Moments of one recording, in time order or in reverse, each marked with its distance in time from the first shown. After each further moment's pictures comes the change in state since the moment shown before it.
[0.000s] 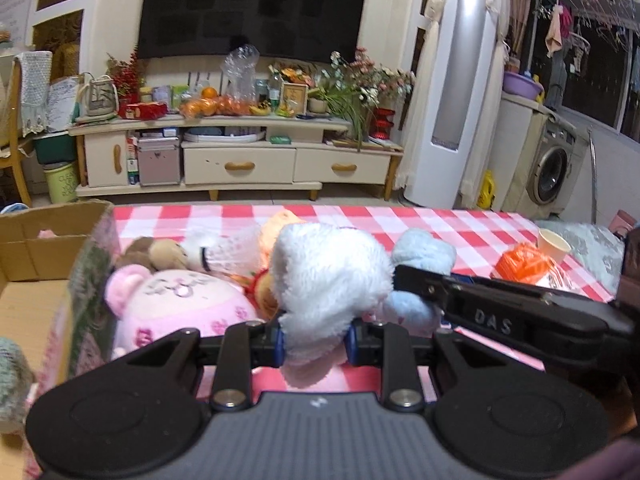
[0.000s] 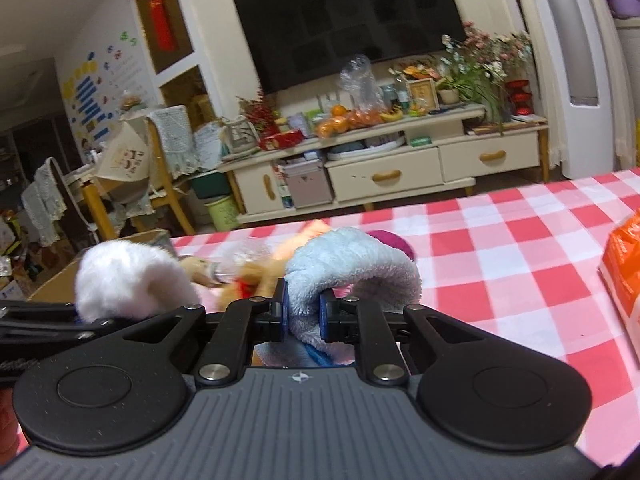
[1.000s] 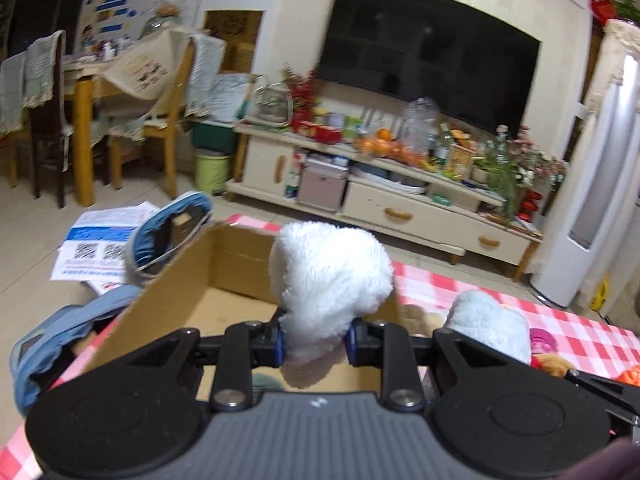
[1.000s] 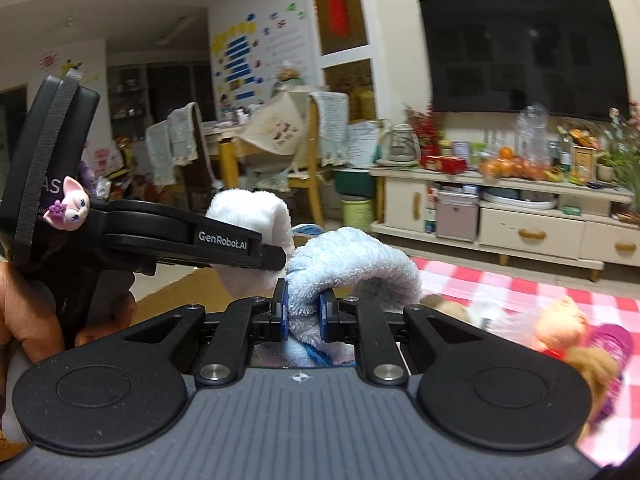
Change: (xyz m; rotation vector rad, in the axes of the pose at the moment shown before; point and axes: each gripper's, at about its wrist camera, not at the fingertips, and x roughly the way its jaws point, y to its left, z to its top) left arm -0.065 0.168 0.020 -0.293 -0.116 0.350; right arm 0.037 0.156 0.017 -0.342 0.026 0.364
